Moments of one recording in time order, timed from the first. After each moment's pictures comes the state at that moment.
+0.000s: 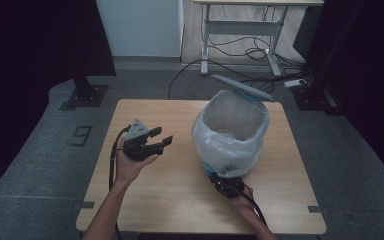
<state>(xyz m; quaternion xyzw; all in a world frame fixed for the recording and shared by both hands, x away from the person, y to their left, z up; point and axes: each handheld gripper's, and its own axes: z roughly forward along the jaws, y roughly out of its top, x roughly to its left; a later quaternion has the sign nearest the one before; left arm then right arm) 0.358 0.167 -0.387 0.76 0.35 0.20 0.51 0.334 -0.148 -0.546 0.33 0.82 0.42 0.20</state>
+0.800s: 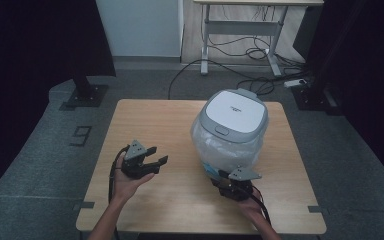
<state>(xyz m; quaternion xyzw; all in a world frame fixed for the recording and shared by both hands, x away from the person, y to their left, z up) 0.338 0.179 -0.446 0.78 0.37 0.18 0.47 0.314 -0.172 -0.524 0.33 0.79 0.49 0.19</state>
